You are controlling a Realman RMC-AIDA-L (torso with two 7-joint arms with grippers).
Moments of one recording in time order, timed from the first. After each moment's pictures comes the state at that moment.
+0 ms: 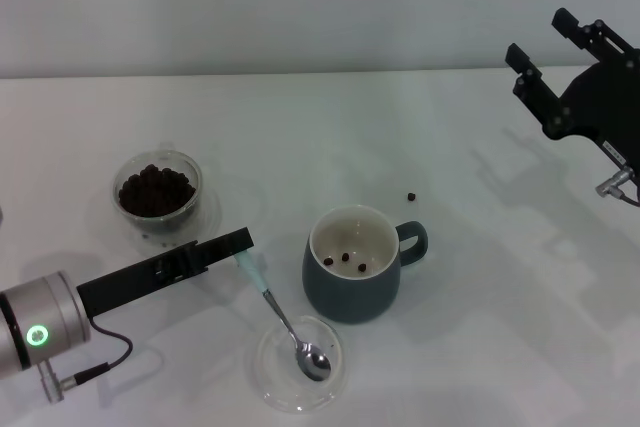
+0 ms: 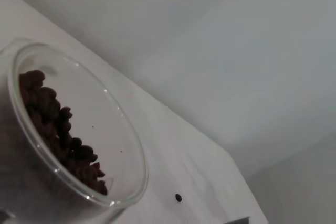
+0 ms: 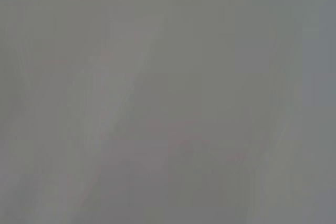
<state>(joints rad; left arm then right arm) -0.46 -2.07 1.16 0.35 1.39 1.26 -1.81 0.40 2.01 -1.51 -0.21 -0.30 -1.39 0.16</state>
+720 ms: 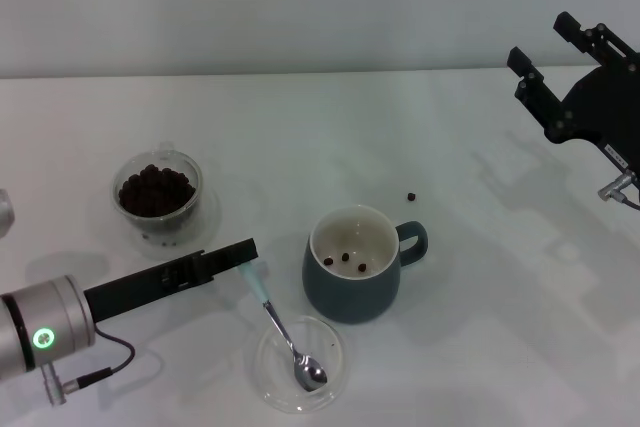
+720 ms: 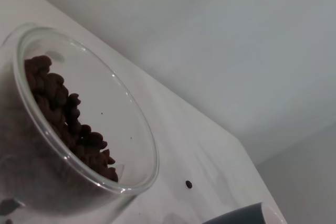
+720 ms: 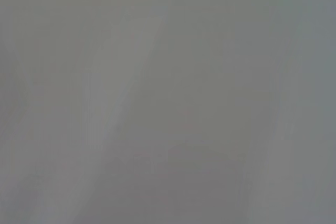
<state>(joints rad) -0.47 -2.07 1.17 0.35 1.43 1.23 -1.82 0.39 2.01 -1.52 -0.21 -0.30 -1.40 0.17</state>
